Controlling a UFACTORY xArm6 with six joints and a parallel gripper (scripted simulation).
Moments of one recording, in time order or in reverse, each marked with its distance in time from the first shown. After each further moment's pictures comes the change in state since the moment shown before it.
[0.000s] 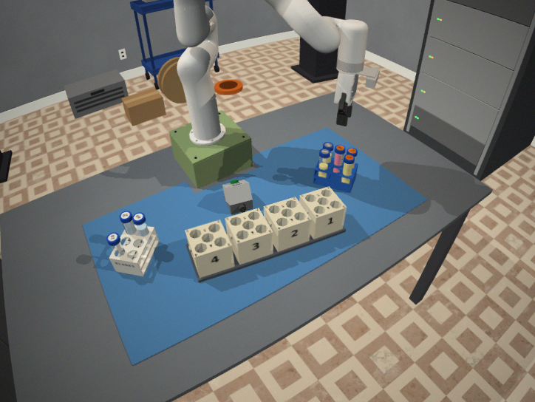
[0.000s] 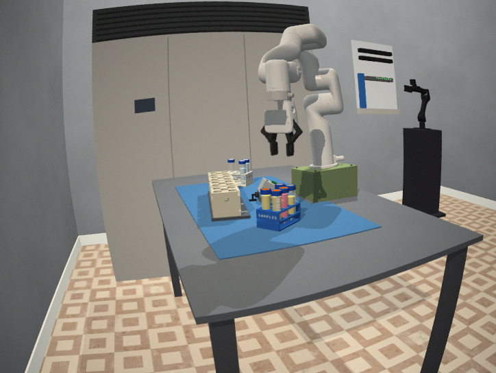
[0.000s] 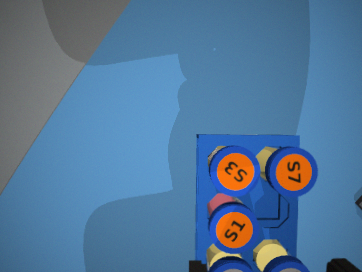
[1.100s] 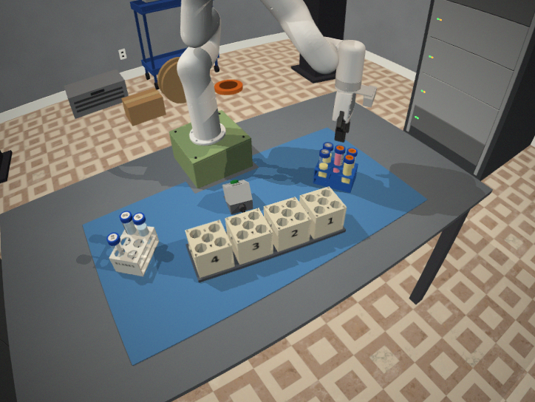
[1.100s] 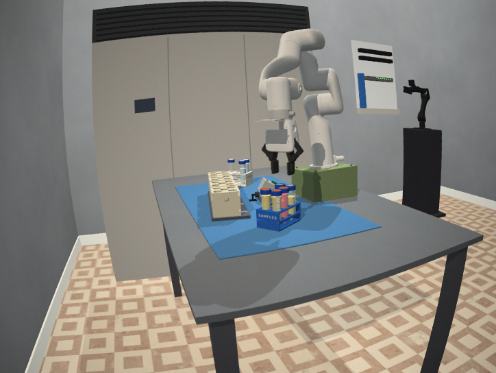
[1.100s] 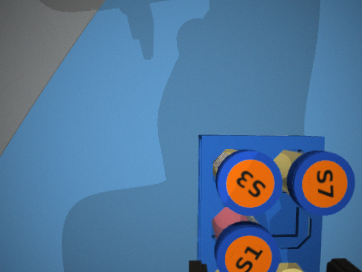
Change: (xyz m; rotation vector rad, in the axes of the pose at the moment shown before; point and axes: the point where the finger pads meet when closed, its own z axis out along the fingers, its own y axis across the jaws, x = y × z) arm 0.000 0.000 0.058 0.000 0.000 0.000
